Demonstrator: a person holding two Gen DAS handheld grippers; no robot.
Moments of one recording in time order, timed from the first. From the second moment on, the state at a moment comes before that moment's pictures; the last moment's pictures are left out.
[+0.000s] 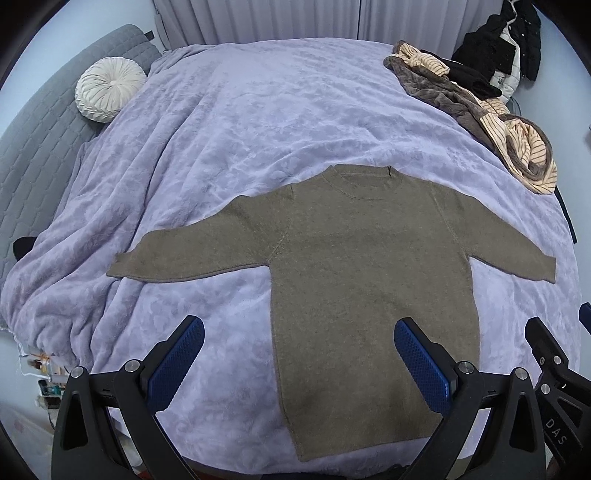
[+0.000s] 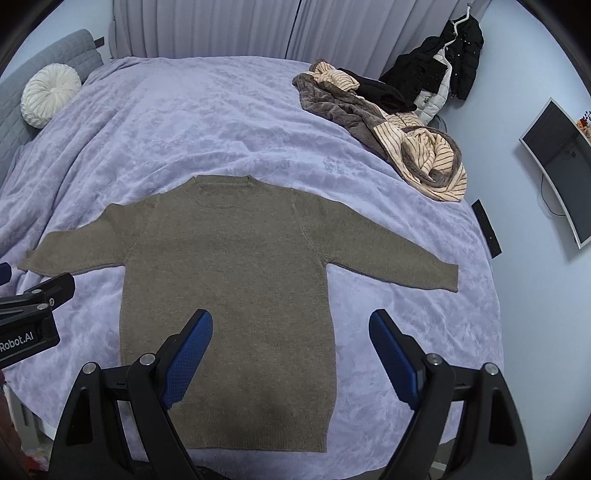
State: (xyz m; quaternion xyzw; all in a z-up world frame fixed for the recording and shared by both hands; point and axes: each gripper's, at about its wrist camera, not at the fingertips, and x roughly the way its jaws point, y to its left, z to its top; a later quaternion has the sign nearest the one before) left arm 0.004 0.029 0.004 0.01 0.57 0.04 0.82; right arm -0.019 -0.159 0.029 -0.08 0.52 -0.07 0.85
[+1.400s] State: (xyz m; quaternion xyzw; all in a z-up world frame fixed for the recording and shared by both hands) left arm 0.064 -0.077 -0.006 0.03 0.59 0.07 0.80; right arm 0.047 -0.257 -0.007 -0.03 0.55 -0.01 0.84
